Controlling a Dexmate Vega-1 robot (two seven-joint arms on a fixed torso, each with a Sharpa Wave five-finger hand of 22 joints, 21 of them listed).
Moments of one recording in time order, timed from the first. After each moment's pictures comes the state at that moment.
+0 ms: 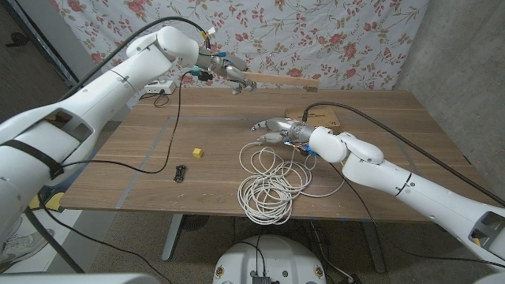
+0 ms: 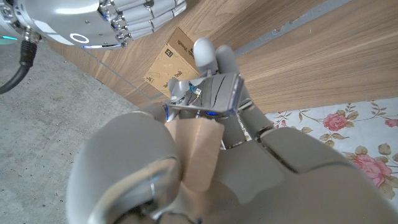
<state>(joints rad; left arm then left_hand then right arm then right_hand) 0.06 0.70 0.78 -1.42 0.00 0.05 -0.84 0.85 0.12 0.60 0.15 0.51 0.67 0.03 0.74 0.79 0.81 -0.08 1.57 1.24 1.17 -0.14 0.82 0.97 0.69 -0.02 1.28 0.55 -0.67 -0.74 -0.82 -1.95 -0.48 -0.19 0.23 0.56 0.15 0.51 -0.18 0.18 0.32 -0.05 0.20 0.19 0.28 -0.03 0.19 0.20 0.23 -0.04 0.22 0.20 0.34 0.07 0.24 0.19</state>
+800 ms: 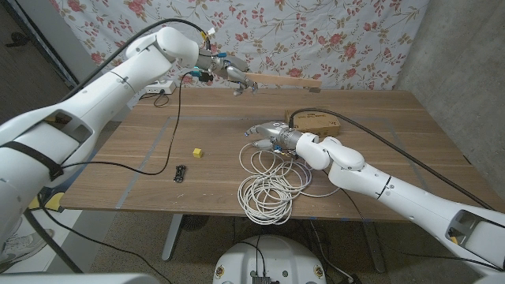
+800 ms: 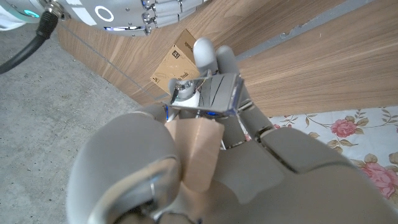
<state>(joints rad) 0.07 0.70 0.78 -1.43 -0.04 0.05 -0.85 0.84 0.13 0.60 0.16 0.51 0.67 0.03 0.74 0.78 0.81 -0.08 1.57 1.24 1.16 -0.13 0.82 0.97 0.69 -0.03 1.31 0.53 -0.63 -0.64 -0.90 -1.83 -0.67 -0.17 0.21 0.68 0.14 0.53 -0.19 0.19 0.34 -0.07 0.20 0.19 0.28 -0.06 0.19 0.20 0.24 -0.04 0.22 0.20 0.36 0.04 0.24 0.19</state>
